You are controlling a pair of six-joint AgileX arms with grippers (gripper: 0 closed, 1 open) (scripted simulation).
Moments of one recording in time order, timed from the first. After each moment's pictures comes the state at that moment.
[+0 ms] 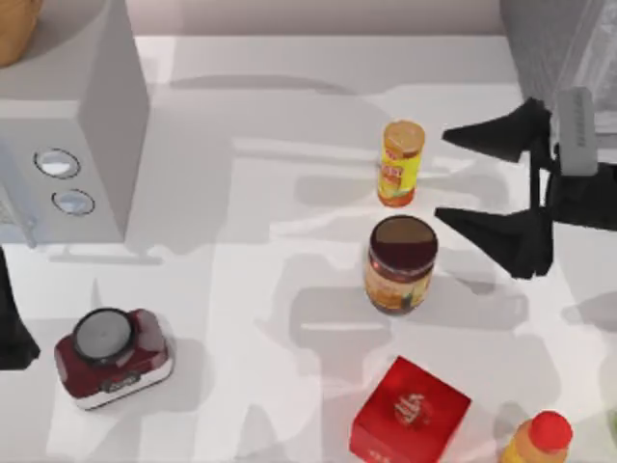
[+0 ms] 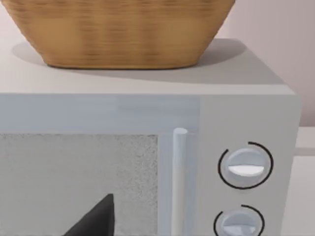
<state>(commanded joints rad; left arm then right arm) 0.00 0.00 0.00 0.00 0.00 0.00 0.11 2.09 0.77 1.40 -1.24 0.08</state>
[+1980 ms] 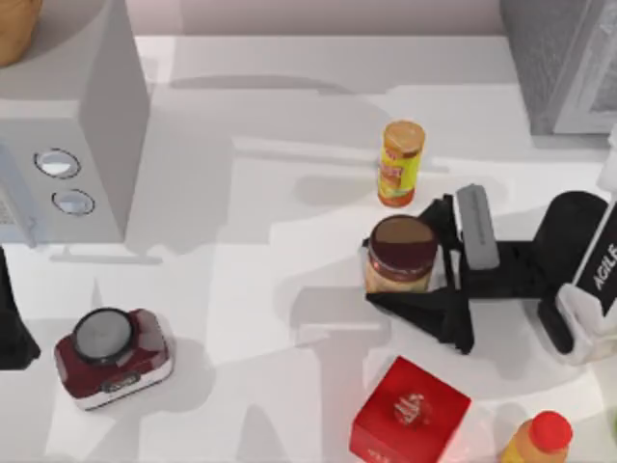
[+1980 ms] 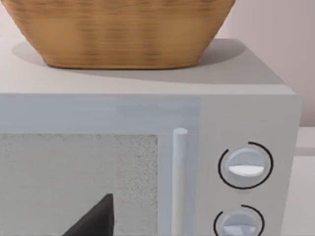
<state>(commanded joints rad) 0.00 0.00 0.00 0.00 0.00 0.00 0.26 2.52 0.91 1.64 -1.27 0.03</state>
